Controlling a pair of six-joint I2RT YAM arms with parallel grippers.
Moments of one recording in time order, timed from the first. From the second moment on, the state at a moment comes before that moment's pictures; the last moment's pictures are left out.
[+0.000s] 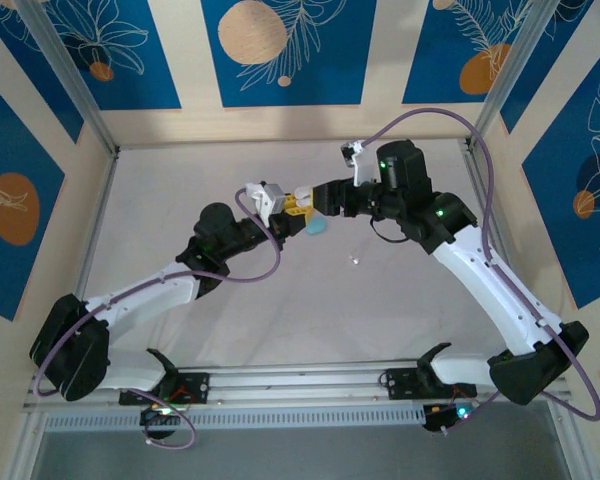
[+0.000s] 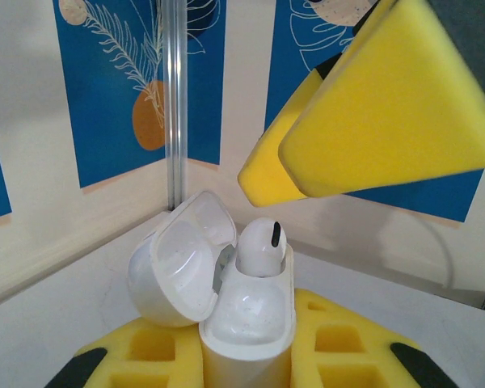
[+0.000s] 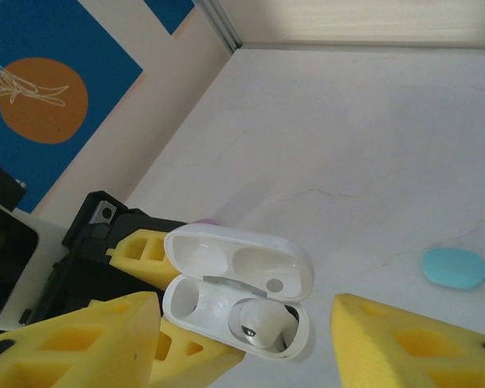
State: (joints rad) left arm -0.71 1.32 0.81 0.61 0.36 -0.10; right arm 0.55 1.25 1.42 -0.66 -0.34 0.37
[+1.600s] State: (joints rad) left arm -0.71 1.19 0.77 0.55 0.22 -0.02; right arm 0.27 1.94 1.31 -0.91 -0.21 0.46
